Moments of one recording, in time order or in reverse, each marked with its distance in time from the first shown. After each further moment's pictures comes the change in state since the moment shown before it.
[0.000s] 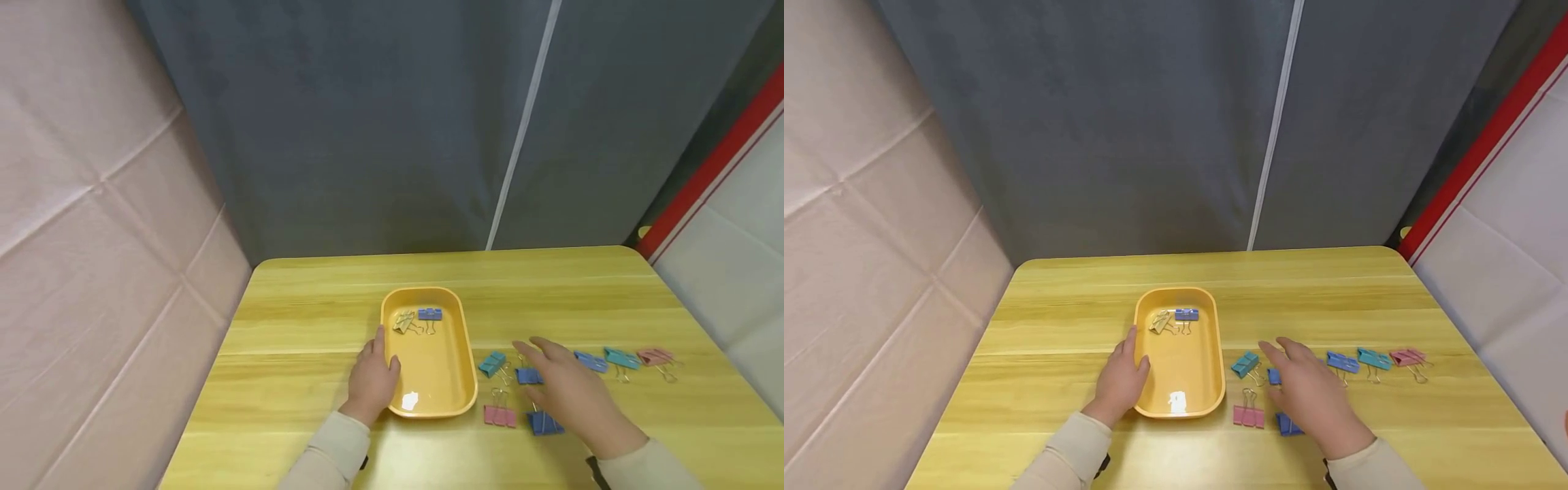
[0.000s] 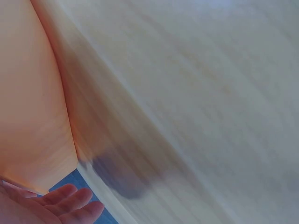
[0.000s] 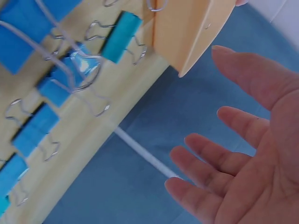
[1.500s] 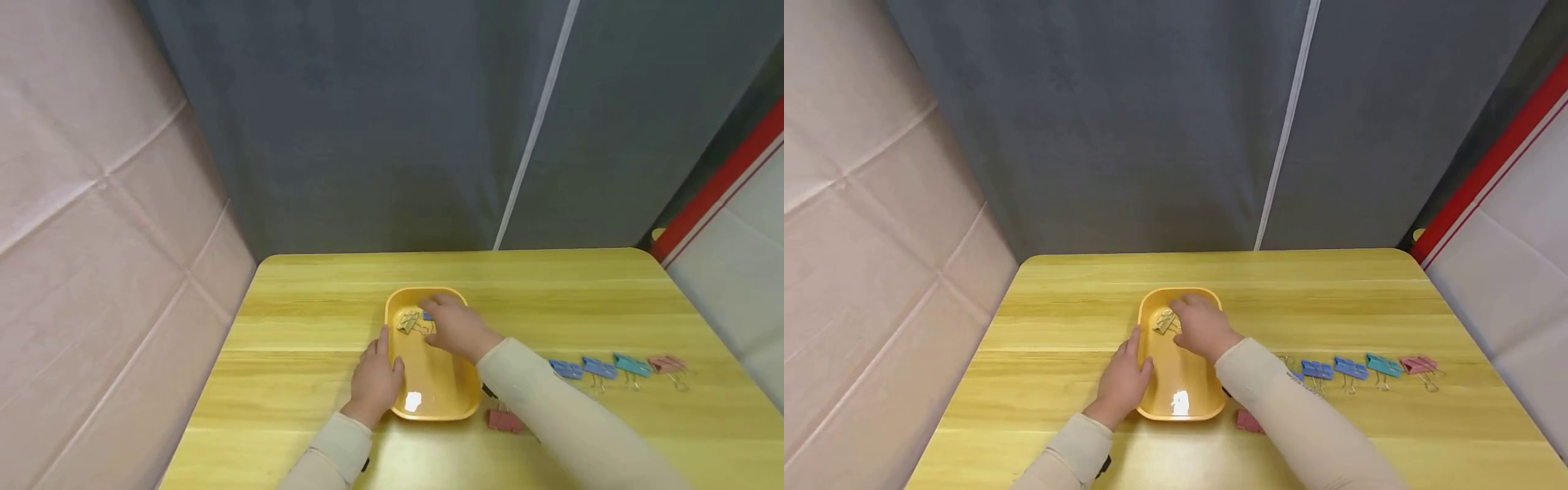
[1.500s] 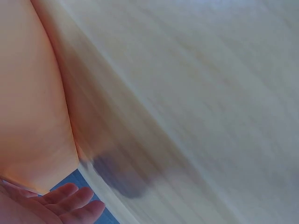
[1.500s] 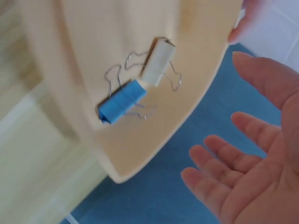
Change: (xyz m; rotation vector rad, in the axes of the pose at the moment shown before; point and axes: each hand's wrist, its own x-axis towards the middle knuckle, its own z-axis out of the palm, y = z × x) left_hand -0.011 0.003 -0.004 0.022 -0.016 0.014; right_hand 0.130 -0.086 0.036 0.145 -0.194 -0.124
